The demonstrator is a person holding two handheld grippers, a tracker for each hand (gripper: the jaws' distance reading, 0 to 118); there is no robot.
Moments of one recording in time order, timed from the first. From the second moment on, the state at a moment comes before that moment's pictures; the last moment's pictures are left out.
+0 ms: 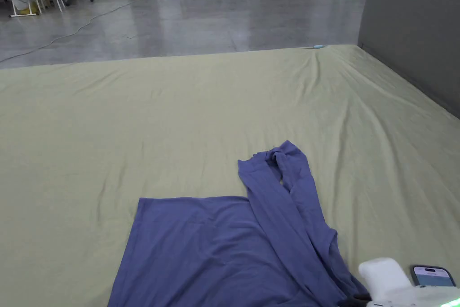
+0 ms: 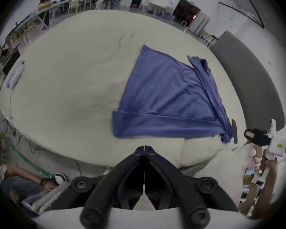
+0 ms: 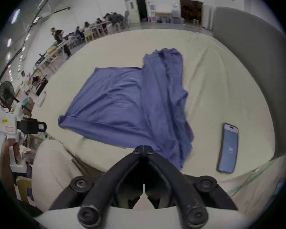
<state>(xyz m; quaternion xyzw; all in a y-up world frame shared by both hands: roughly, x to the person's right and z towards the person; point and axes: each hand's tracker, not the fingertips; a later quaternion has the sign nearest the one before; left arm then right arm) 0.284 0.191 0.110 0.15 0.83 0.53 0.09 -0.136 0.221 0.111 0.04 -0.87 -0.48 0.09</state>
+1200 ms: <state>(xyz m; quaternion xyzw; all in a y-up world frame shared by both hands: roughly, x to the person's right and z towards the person) 0.281 0.248 0.197 0.09 0.87 0.47 0.12 -0.105 0.245 0.478 0.03 -0.86 -0.51 0.07</state>
